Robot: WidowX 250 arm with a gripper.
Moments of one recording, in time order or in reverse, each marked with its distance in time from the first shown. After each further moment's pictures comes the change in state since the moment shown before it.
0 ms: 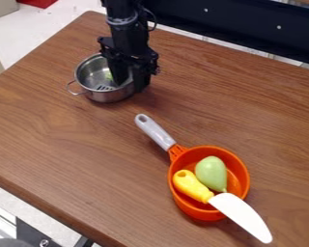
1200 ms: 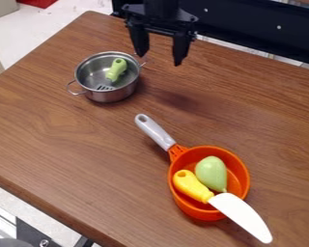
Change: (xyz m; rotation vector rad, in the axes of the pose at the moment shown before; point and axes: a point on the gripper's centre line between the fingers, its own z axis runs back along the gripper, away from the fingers) arm 0.024 -0.056 0.046 0.006 -0.005 0.089
